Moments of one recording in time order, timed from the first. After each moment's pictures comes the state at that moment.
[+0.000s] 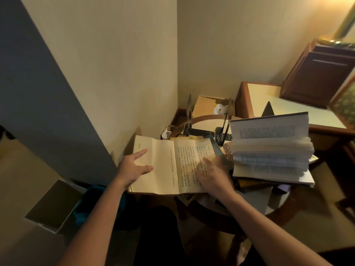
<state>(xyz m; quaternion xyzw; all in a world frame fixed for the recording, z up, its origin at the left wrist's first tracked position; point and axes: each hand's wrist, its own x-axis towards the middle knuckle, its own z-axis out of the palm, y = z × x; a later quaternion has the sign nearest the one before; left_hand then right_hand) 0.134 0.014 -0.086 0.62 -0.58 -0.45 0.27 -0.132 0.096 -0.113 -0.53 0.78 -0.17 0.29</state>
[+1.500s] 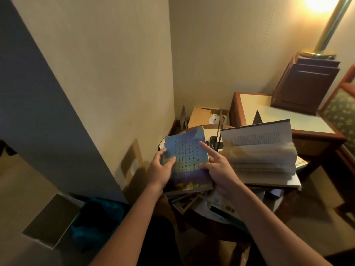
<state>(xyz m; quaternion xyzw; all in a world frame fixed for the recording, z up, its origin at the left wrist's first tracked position) 0.027 0.046 -0.057 0.58 -0.55 -0.48 0.37 -0.147 0.108 -0.026 -0.33 0.54 -0.51 0.58</state>
